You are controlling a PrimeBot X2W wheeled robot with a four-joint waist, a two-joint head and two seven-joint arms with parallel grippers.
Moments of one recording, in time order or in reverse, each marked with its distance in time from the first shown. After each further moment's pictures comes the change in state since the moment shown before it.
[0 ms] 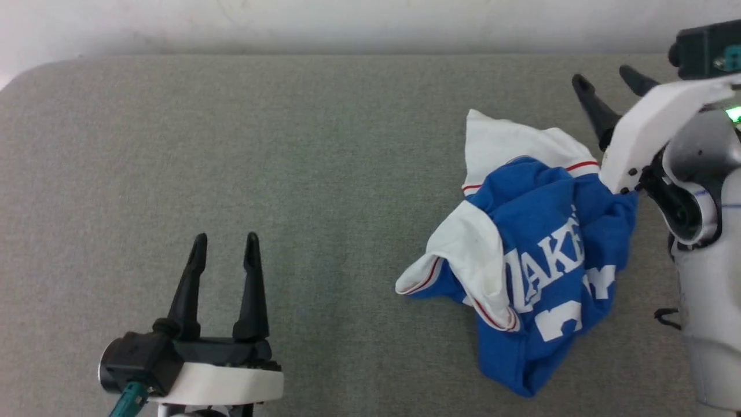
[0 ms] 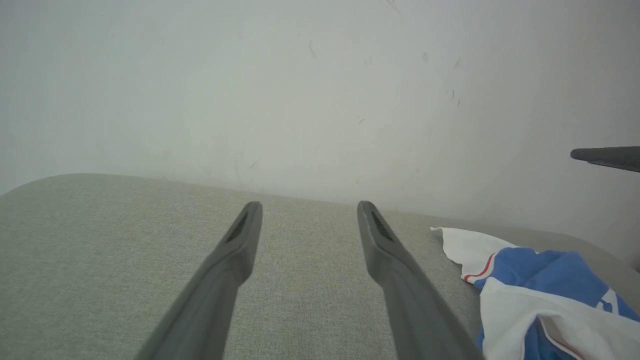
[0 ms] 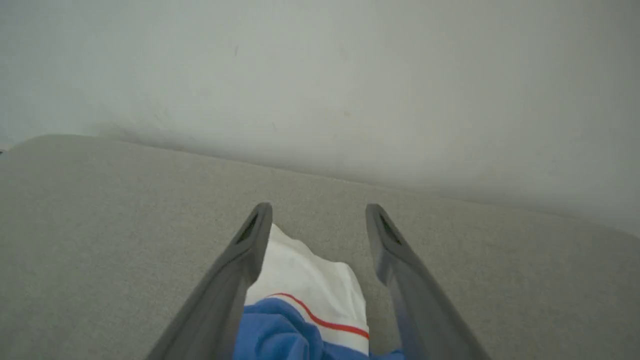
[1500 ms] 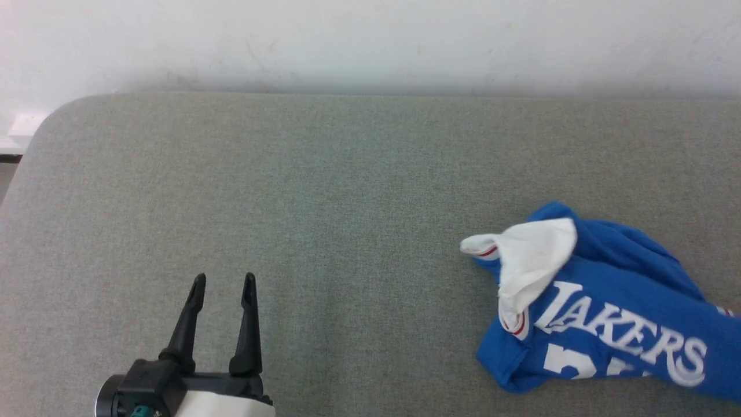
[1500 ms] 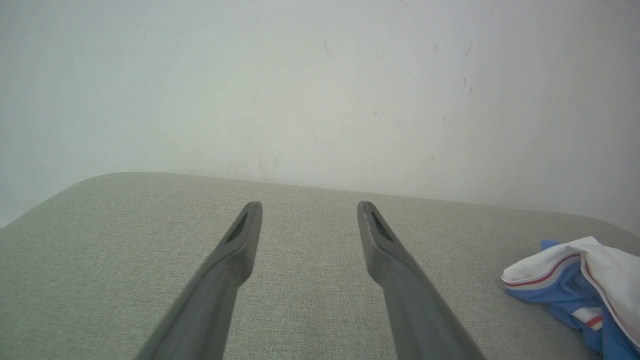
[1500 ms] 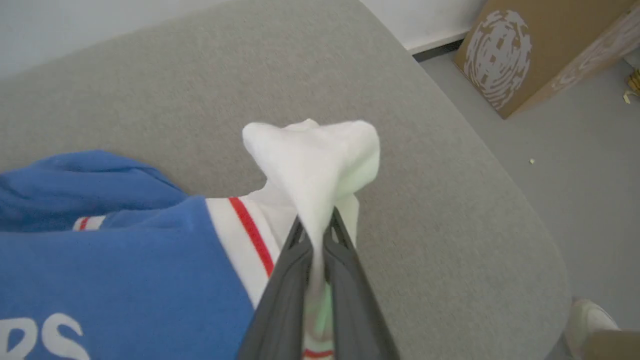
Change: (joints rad) left arm 0.065 -0.042 0.066 0.073 0.090 -0.074 0.000; right arm 0.610 0.090 -0.681 -0.295 -0.107 0.000 0.119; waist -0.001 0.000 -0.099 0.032
